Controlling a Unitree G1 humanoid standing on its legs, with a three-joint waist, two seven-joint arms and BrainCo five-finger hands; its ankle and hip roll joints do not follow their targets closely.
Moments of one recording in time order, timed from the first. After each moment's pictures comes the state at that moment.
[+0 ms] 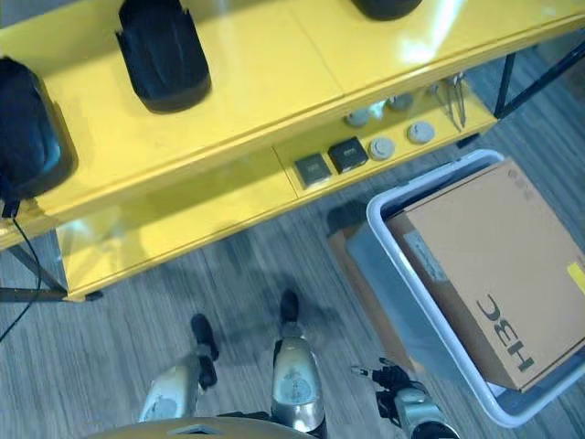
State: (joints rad) left arm -0.88 0.89 -0.29 0.89 -0.18 0.42 0.31; right arm -0.01 -0.49 0.19 0.95 0.20 0.11 -0.02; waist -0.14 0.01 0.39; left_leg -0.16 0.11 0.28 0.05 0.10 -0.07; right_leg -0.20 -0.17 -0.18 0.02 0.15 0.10
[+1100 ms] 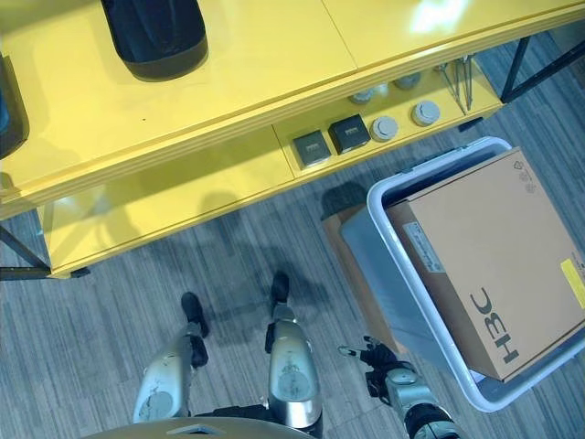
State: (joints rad) left arm -1.07 1.02 -0.53 0.98 0.20 0.55 0.33; right arm -0.07 -0.50 0.26 0.91 0.27 0.09 0.01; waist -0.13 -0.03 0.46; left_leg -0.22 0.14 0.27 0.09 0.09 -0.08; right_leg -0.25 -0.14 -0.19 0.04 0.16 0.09
